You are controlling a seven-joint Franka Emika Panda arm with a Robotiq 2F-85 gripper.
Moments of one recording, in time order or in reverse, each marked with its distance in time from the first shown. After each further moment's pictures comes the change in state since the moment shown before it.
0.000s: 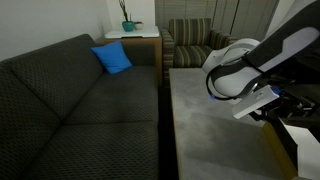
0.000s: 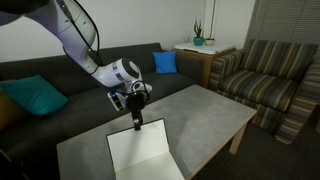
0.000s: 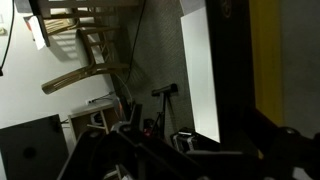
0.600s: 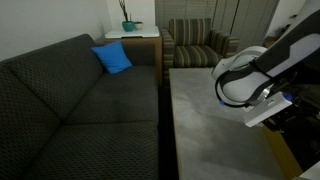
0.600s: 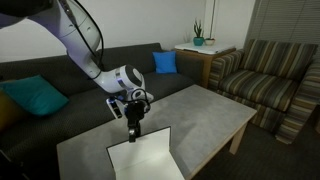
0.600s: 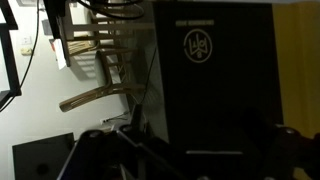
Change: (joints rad) arm -0.052 0.005 0.026 -0.059 0.015 -0.051 0.016
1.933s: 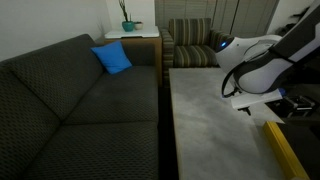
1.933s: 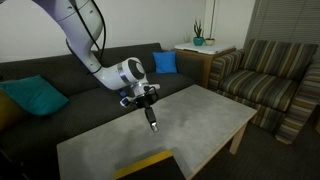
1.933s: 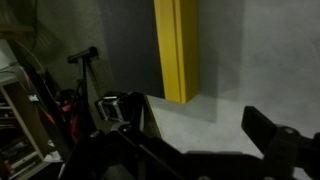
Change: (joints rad) arm -0.043 -0.140 0.020 -0.189 -0.141 0.643 -0.031
